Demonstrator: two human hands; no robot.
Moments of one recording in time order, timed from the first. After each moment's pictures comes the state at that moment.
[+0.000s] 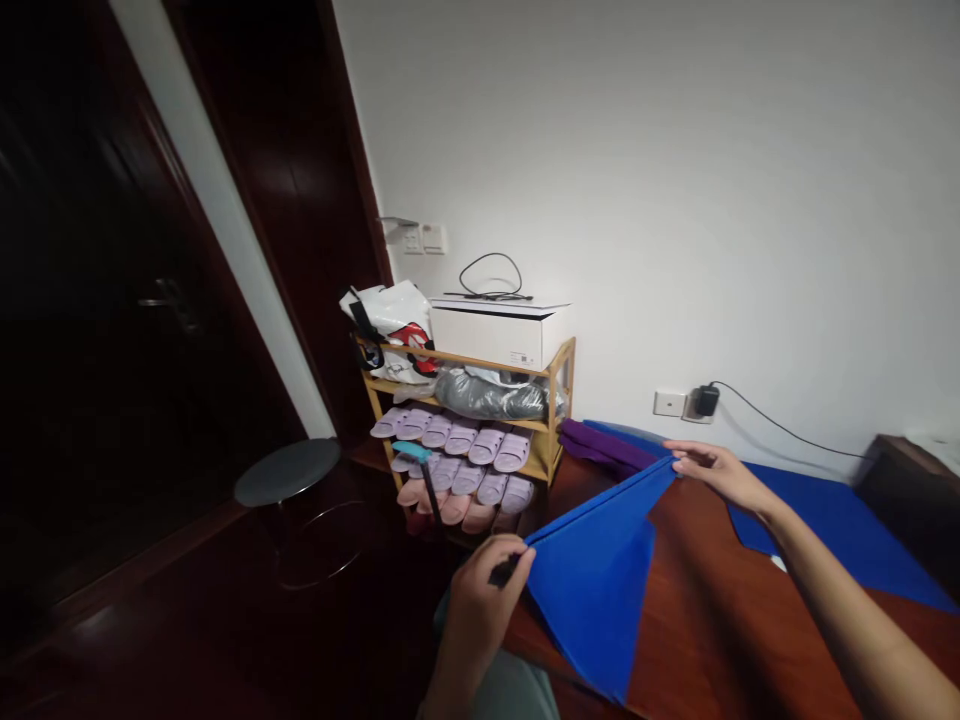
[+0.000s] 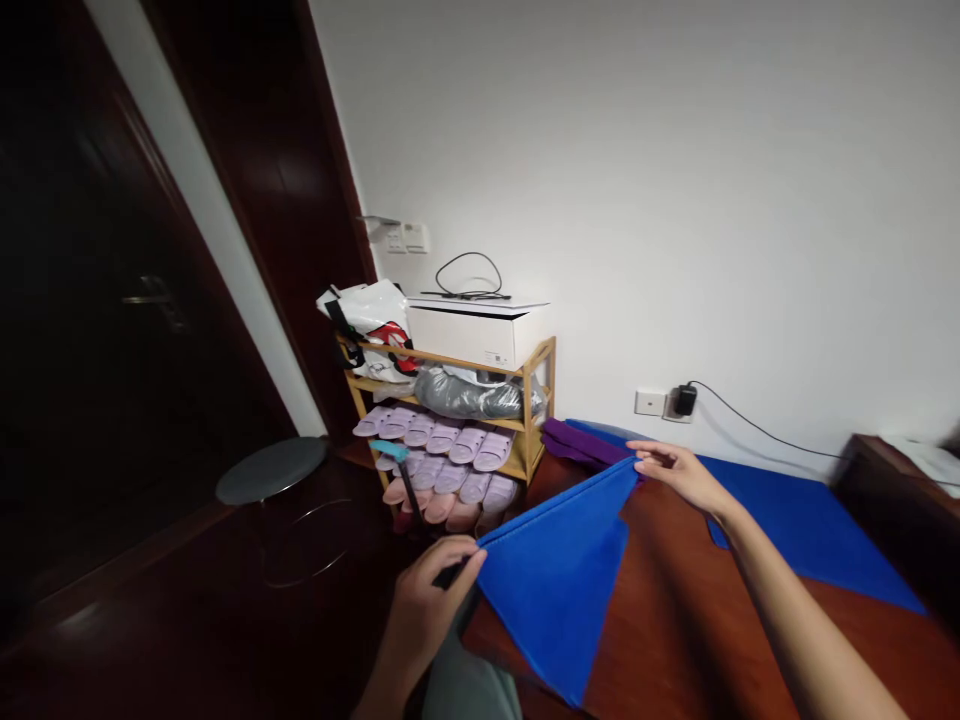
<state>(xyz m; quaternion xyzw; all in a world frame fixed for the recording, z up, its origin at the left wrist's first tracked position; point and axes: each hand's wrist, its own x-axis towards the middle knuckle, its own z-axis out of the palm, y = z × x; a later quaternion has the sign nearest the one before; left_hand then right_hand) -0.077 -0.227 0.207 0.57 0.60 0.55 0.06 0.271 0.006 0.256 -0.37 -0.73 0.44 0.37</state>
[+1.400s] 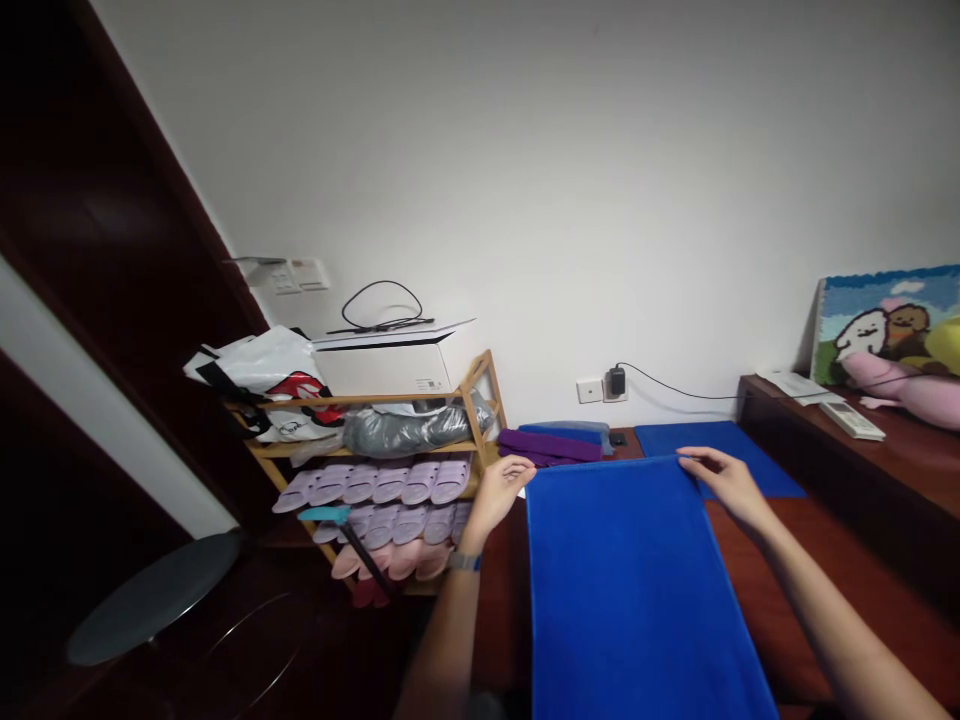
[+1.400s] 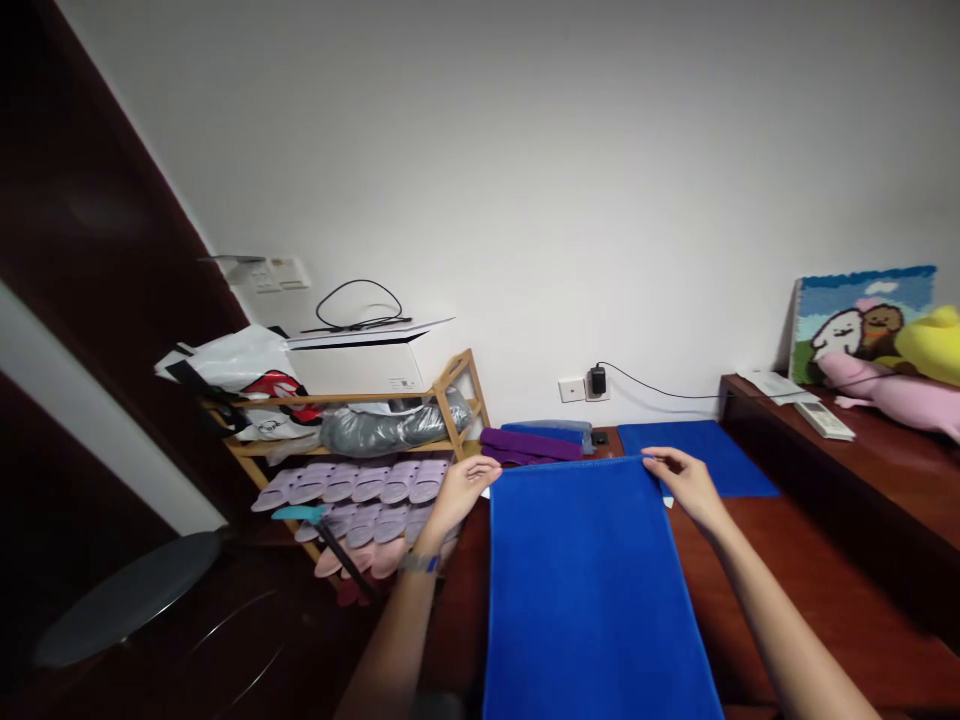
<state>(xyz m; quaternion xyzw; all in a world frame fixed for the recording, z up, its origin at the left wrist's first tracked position) -0.010 -0.036 0.235 0.71 0.48 0.47 0.22 0.397 -0.053 0.209 -0.54 -0.56 0.30 0.54</state>
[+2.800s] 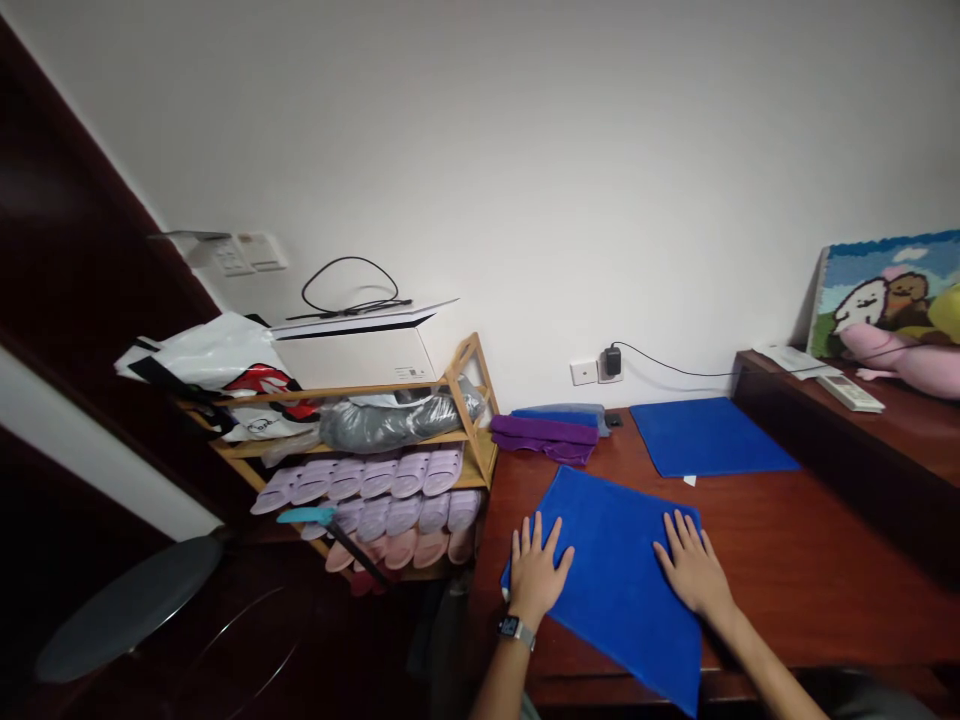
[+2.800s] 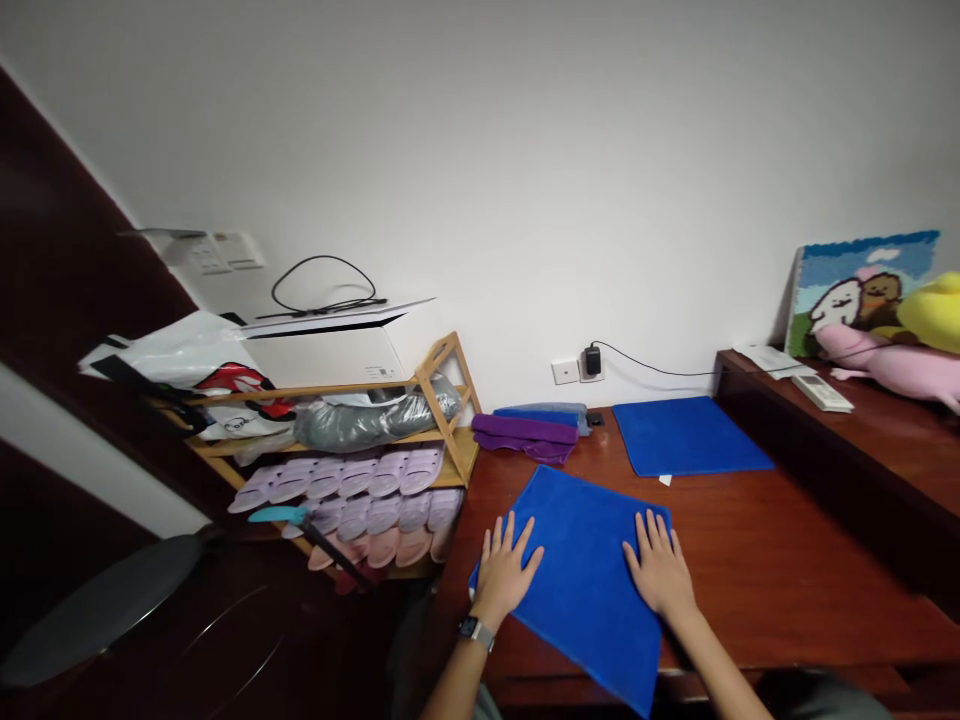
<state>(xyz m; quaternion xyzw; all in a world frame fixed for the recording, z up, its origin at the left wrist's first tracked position) 0.021 -0.078 0.027 0.77 0.63 0.11 0.00 0.340 -0.093 -0.014 -0.74 -0.67 0.06 0.09</state>
